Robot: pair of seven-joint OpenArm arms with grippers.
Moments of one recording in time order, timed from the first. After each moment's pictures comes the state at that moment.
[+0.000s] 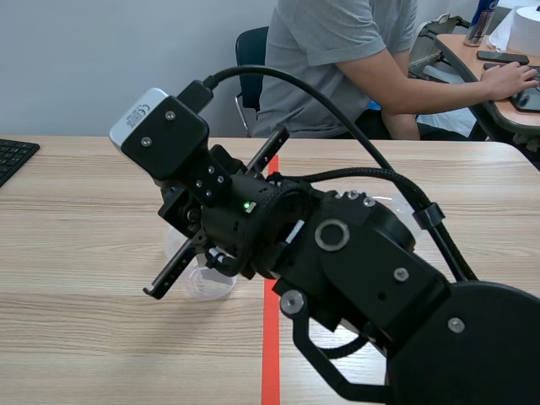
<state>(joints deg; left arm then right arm) 48.9 -32.4 -7.0 63.5 -21.5 -23.0 -20.1 -2.0 7.8 -37.9 99.6 -18.1 13.1 -9.7</state>
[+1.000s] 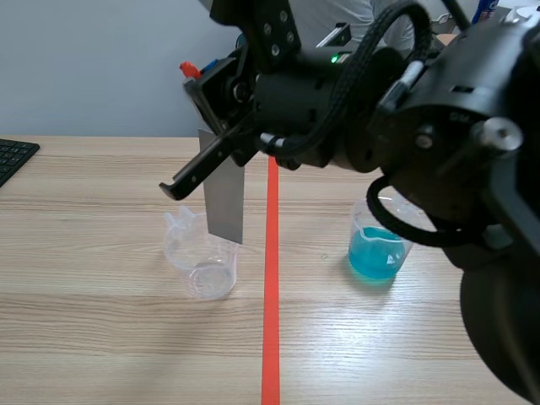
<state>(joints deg) 48.9 -32.4 -7.0 63.5 -21.5 -23.0 -20.1 -2.0 7.8 -24.5 119.5 0.1 26.0 -27.1</state>
